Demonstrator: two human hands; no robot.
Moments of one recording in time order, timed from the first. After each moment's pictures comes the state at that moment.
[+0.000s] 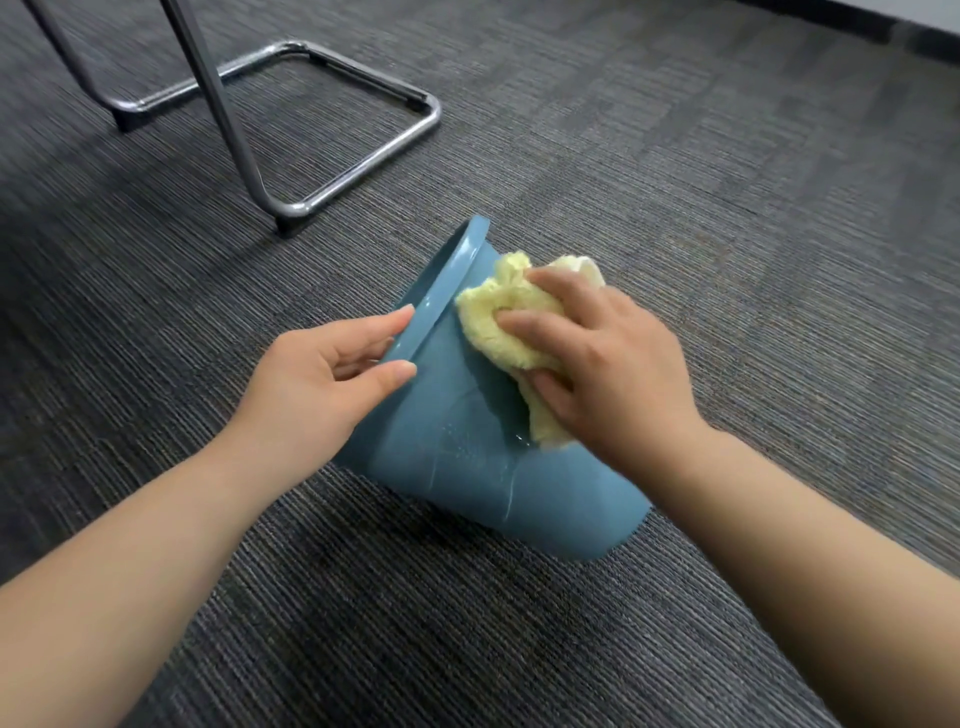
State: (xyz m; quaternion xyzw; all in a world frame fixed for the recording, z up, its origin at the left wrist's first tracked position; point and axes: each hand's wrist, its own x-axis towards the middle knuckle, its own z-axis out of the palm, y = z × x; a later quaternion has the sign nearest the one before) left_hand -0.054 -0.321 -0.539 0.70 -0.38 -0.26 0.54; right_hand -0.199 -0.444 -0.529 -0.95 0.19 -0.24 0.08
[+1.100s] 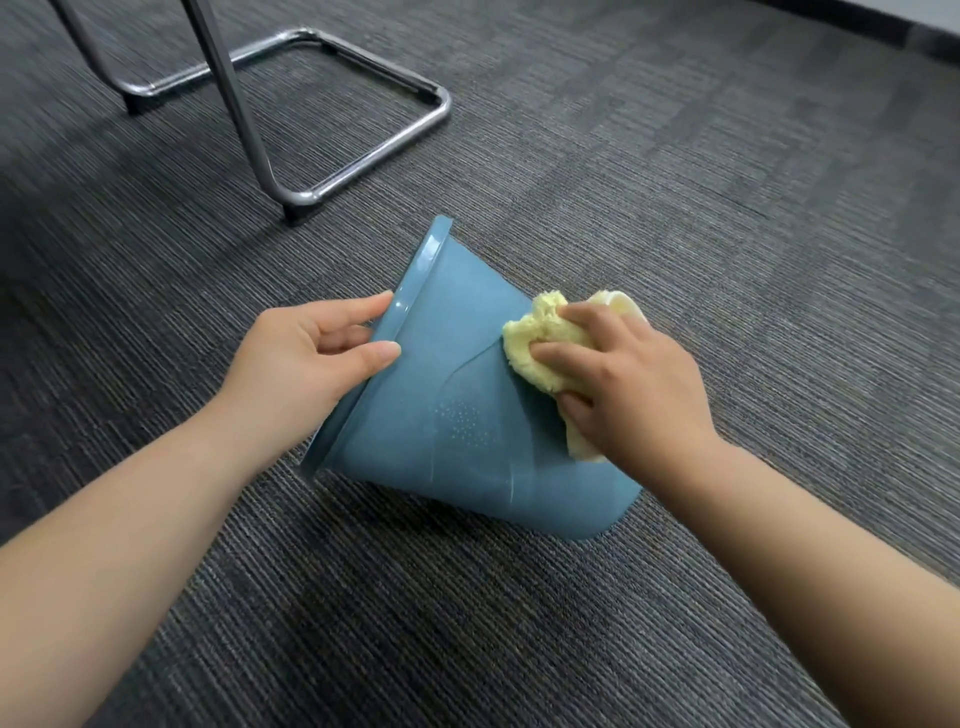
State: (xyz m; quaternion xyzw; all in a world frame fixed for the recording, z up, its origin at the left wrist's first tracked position) left_hand -0.032 -0.313 -0.551 0.73 -0.35 -0.26 0.52; right_hand -0.215 -0.452 -0.548 -0.96 0.22 -0.14 0.05
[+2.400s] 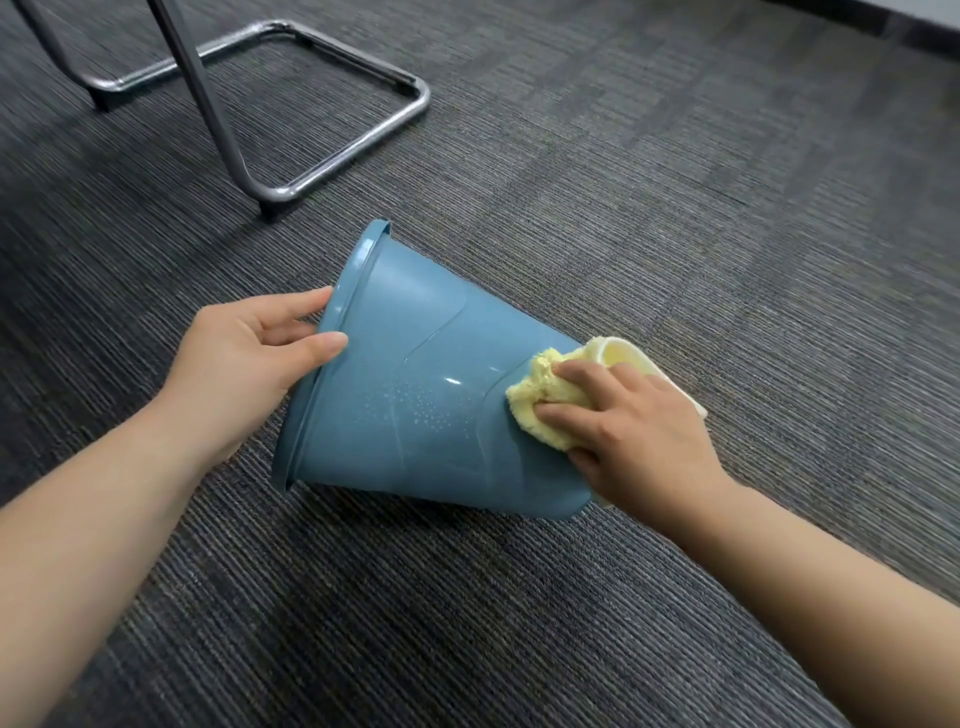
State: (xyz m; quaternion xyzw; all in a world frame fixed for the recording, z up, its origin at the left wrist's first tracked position) left_hand -0.020 -0.312 -0.562 0.73 -0.32 -0.25 0.56; right_hand -0.253 -0.452 -0.572 -0.98 0.18 -0.08 0.02
